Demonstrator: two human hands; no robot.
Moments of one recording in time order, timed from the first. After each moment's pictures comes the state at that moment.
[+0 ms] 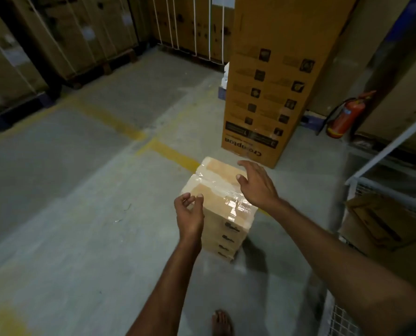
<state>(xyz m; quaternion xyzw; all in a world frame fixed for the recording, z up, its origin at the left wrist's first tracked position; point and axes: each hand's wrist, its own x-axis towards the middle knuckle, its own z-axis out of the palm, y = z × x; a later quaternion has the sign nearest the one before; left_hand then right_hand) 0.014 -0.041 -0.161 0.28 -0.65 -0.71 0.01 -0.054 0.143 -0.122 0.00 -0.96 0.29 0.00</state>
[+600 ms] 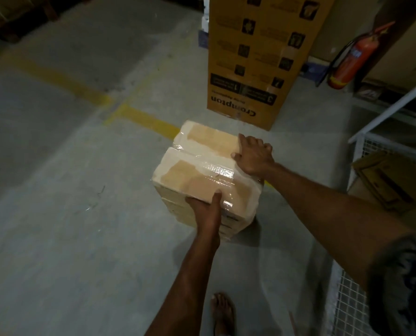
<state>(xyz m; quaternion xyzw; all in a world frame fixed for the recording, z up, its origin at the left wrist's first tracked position) -0.061 0.034 -0.348 0.33 -0.60 -0.71 -0.13 -0.198 0.193 -0.327 -0.05 -0.98 0.09 -0.14</state>
